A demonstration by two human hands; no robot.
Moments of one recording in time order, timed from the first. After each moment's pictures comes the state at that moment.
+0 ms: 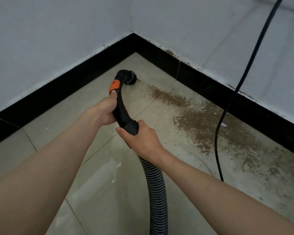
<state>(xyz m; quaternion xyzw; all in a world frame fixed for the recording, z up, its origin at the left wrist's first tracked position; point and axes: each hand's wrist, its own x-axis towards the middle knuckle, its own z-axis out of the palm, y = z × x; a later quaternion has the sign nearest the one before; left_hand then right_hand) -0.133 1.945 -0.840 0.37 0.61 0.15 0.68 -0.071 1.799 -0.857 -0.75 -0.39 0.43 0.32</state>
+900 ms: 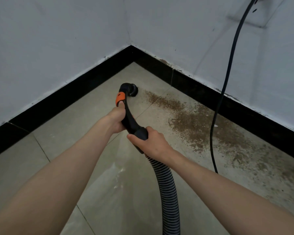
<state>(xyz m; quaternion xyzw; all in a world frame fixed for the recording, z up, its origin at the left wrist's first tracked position) -0.115 1.897 -0.820 0.36 0.61 0.16 0.69 -0.046 1.763 -0.842 -0.74 -0.41 0.43 0.30</state>
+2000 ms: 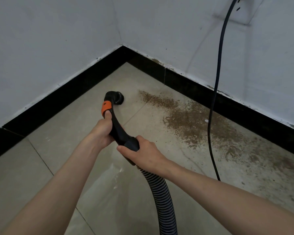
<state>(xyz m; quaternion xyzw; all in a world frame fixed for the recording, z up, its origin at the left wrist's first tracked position) -0.145 1.872 -0.825 0.36 0.63 0.21 0.66 -0.066 1.735 -0.836 -0.71 -0.42 0.47 0.32</state>
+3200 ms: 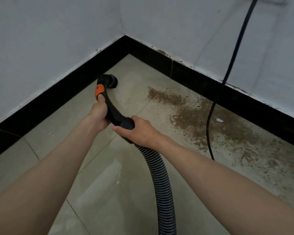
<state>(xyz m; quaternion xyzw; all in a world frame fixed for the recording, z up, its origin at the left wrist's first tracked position) -0.130 1.939 -0.844 0.34 0.62 0.27 0.66 -0.043 1.815 -0.855 -0.70 -0.45 0.46 0.31</state>
